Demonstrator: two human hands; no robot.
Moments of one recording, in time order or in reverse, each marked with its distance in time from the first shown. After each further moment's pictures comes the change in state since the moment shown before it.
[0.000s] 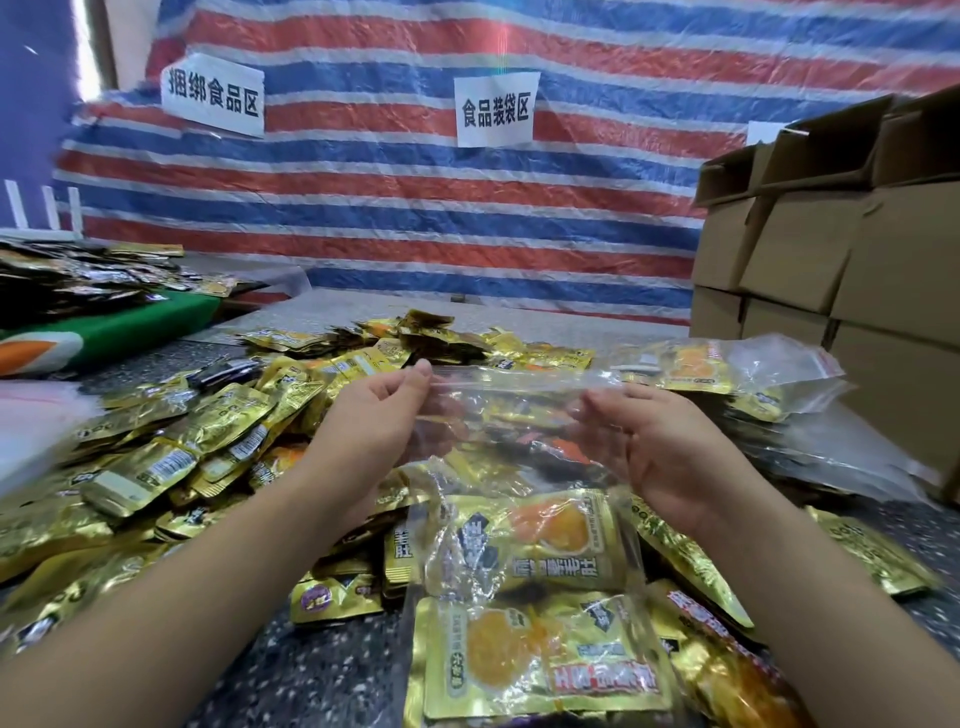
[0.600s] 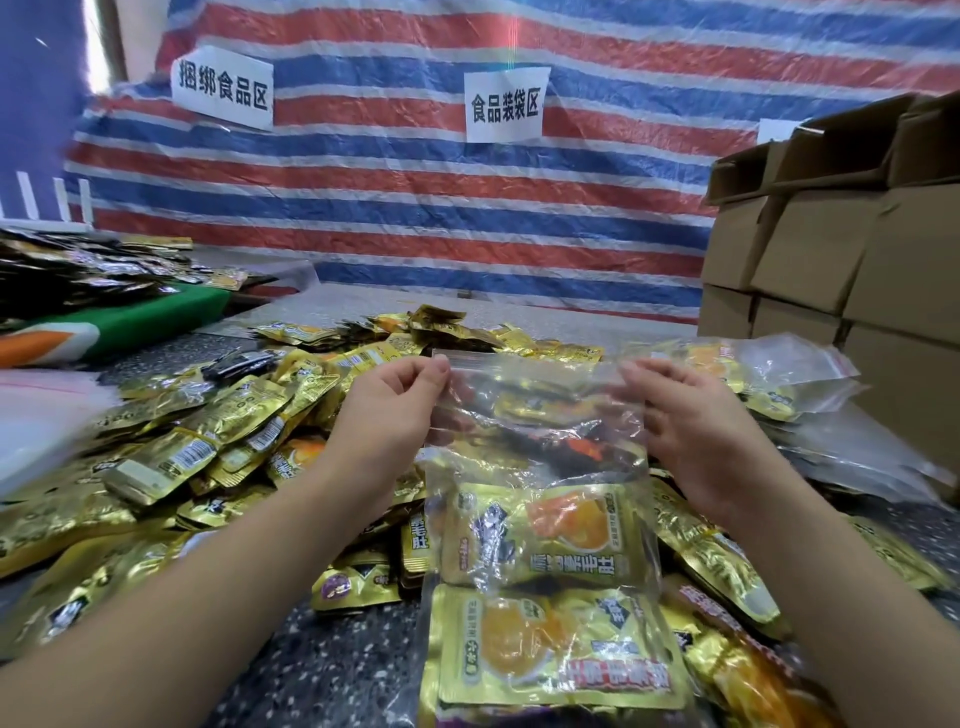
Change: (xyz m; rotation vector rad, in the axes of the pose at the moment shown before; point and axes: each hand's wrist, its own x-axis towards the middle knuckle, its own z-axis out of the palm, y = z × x) left_hand -0.004 -0.001 0.003 0.025 0.029 0.114; right_hand -0.001 -0.005 -0.007 -0.108 0.087 -0.124
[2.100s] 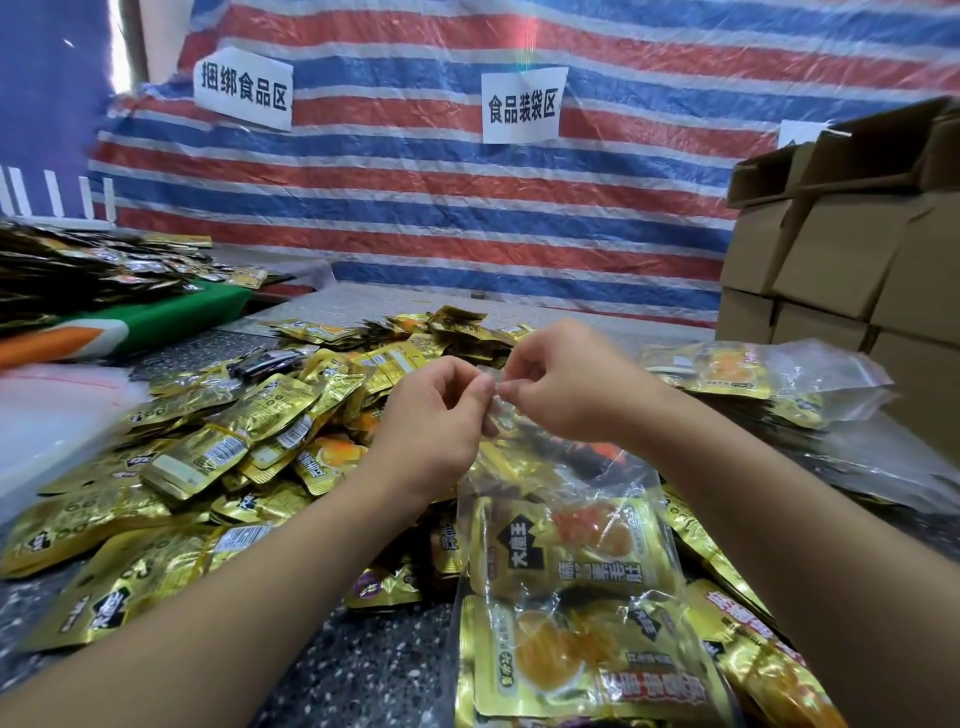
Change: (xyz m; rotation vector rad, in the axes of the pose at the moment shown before) left_hand 0.005 -0.010 0.001 0.289 0.049 0.177; right_hand 0.010 -0.037 0.101 -1.124 -0.310 -0.287
